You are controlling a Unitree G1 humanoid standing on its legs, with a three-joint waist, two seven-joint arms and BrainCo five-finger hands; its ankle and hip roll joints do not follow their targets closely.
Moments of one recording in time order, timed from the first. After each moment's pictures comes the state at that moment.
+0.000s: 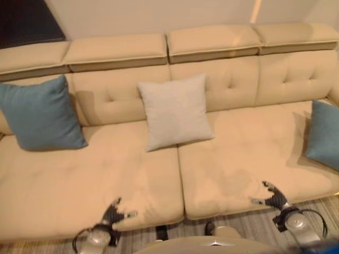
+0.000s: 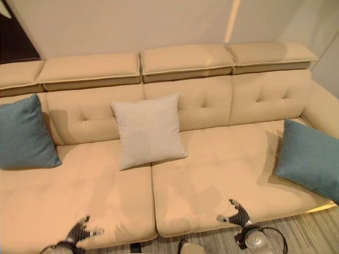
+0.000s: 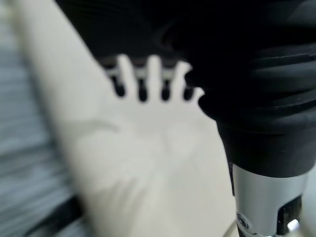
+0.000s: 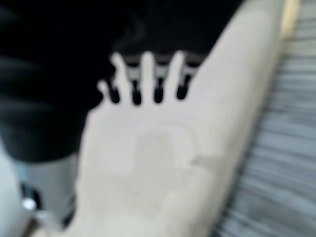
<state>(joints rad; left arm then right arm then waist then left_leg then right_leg) 0.16 0.34 -0.15 0.98 0.02 -0.14 0.06 0.12 -0.46 0.17 0.85 -0.13 -0.13 -0.05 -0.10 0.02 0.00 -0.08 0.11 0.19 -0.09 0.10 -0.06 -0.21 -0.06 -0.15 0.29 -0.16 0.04</state>
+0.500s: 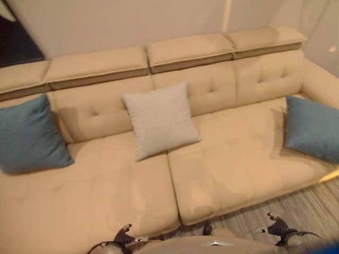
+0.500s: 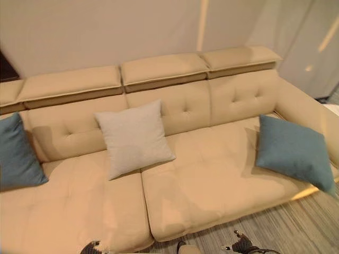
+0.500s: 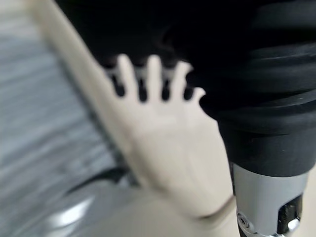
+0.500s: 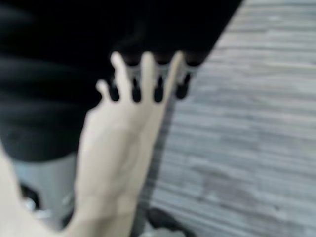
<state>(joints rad) 0.07 0.27 -0.21 1.11 0.03 -0.12 0.07 0.04 -0.43 0.22 1.12 -0.15 -0.08 -0.06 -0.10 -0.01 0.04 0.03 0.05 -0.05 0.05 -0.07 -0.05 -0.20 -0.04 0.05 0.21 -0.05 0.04</state>
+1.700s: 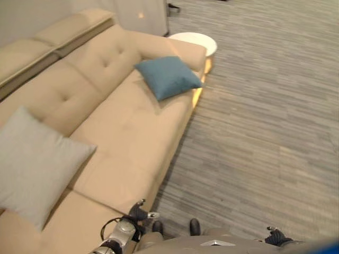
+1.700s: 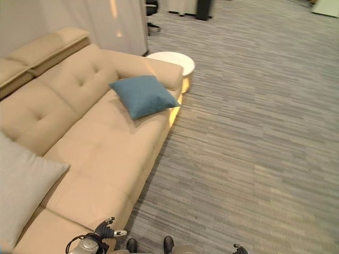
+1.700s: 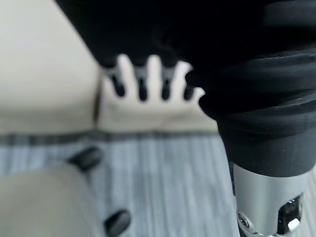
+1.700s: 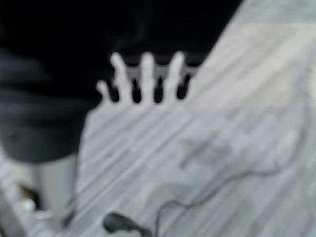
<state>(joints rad) -0.05 0.22 -0.28 1.13 0.03 -0.09 0.07 0.05 -0.36 0.23 1.21 -0.14 -0.03 -0.10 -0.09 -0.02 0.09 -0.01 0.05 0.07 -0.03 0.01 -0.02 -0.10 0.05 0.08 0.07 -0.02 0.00</state>
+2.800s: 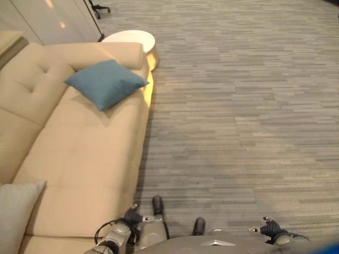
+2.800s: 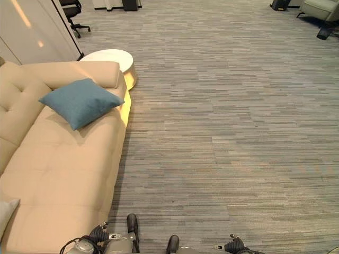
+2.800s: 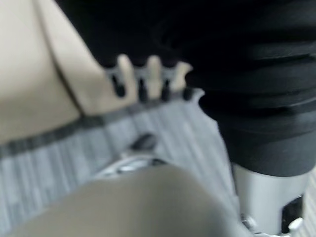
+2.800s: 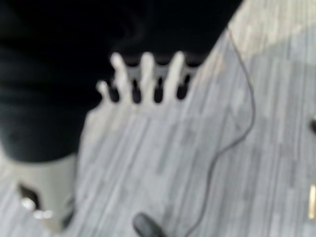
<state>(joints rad) -0.05 0.24 -0.25 1.20 0.02 -0.07 0.07 0.00 -0.32 0.22 1.23 -0.06 -0.03 -0.13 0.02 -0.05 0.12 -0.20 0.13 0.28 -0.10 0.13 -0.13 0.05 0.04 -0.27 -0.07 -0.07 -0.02</state>
